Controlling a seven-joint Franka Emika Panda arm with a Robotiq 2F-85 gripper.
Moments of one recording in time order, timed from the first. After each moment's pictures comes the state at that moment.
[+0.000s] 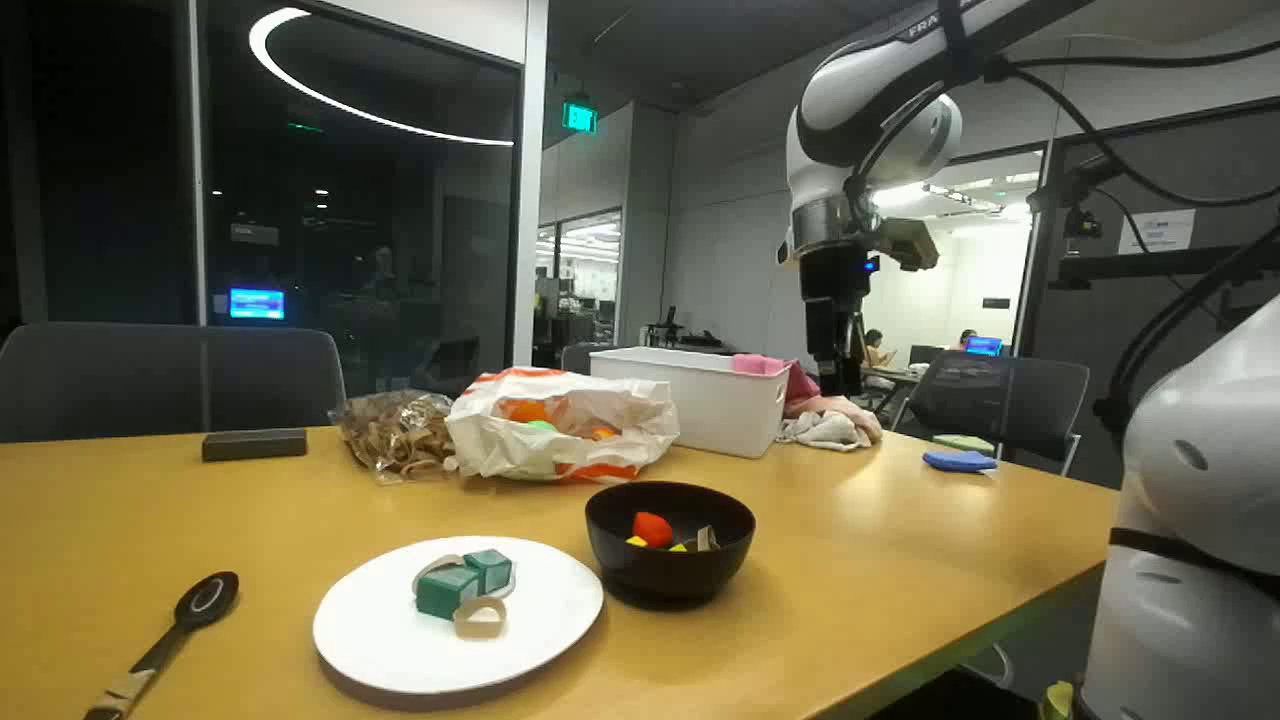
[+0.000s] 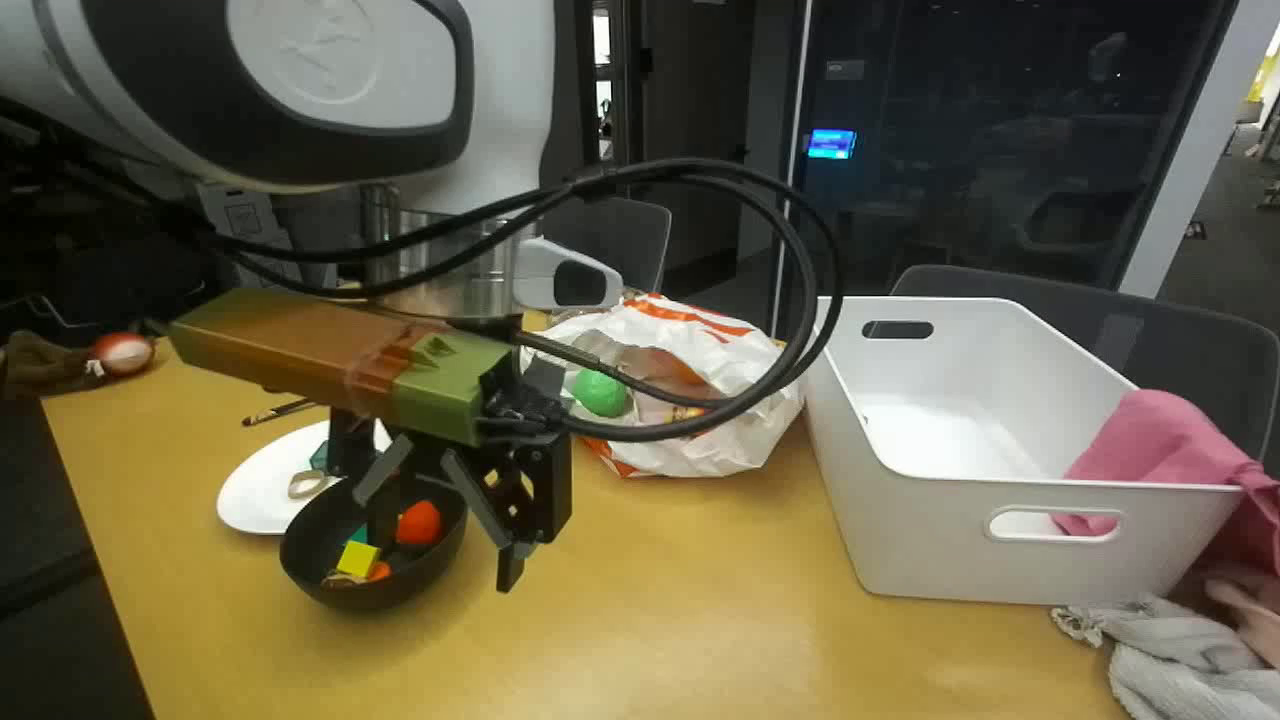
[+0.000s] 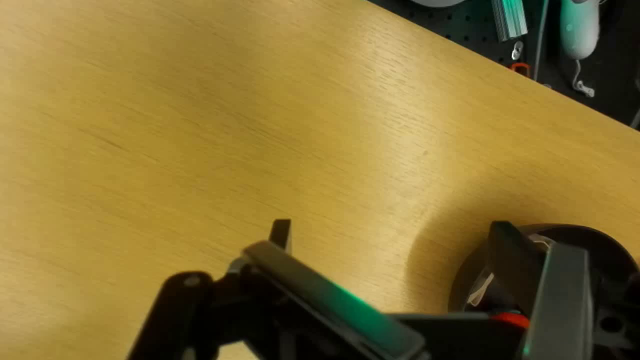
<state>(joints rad) -0.11 -0.61 -0.25 -2.50 -0.15 1.69 -0.34</state>
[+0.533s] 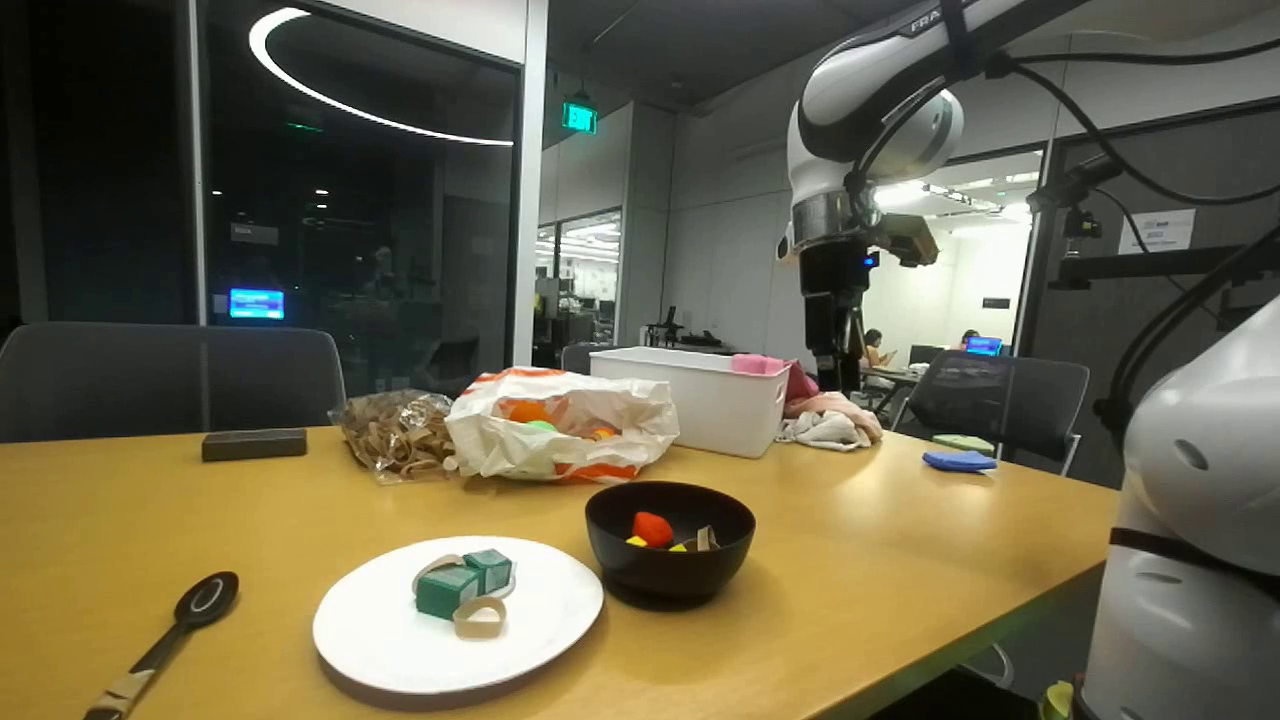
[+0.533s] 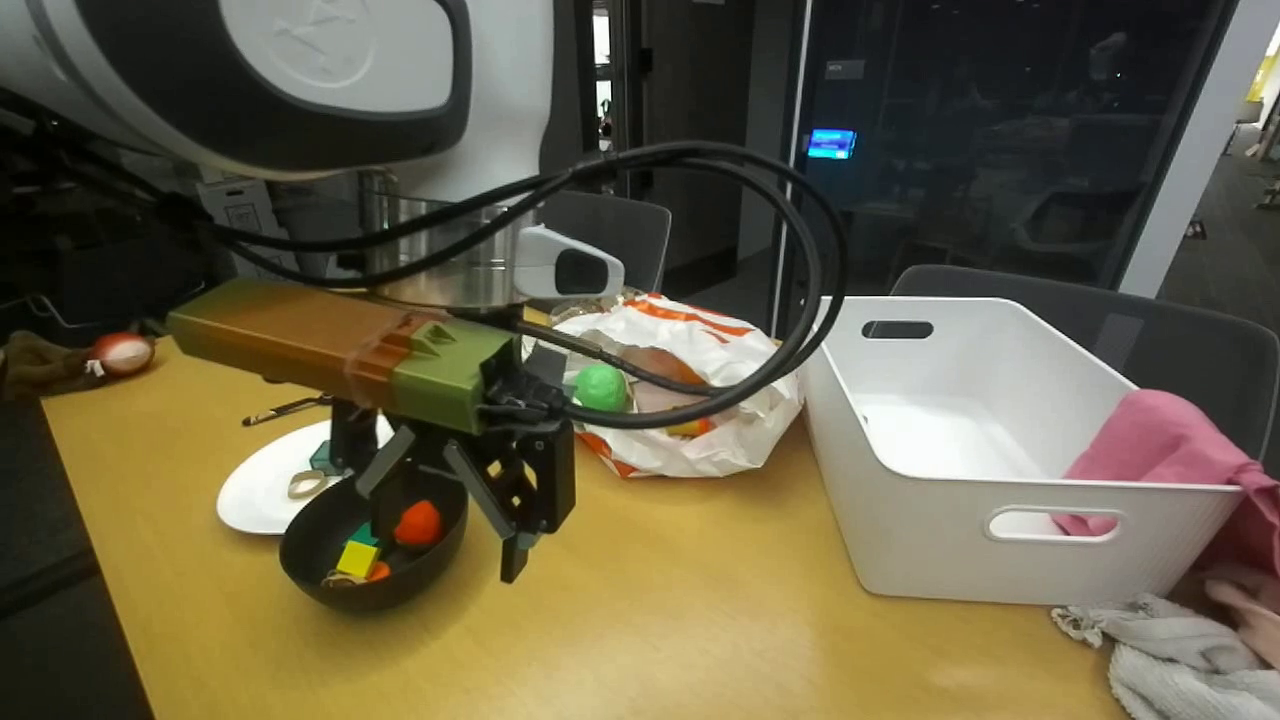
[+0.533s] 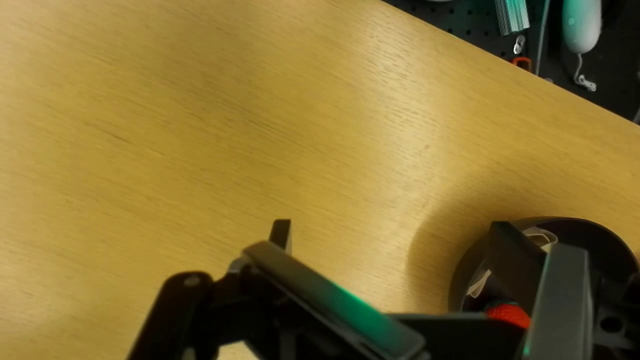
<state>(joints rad) -0.11 -0.61 -0.25 -2.49 -0.15 1.69 -0.34</state>
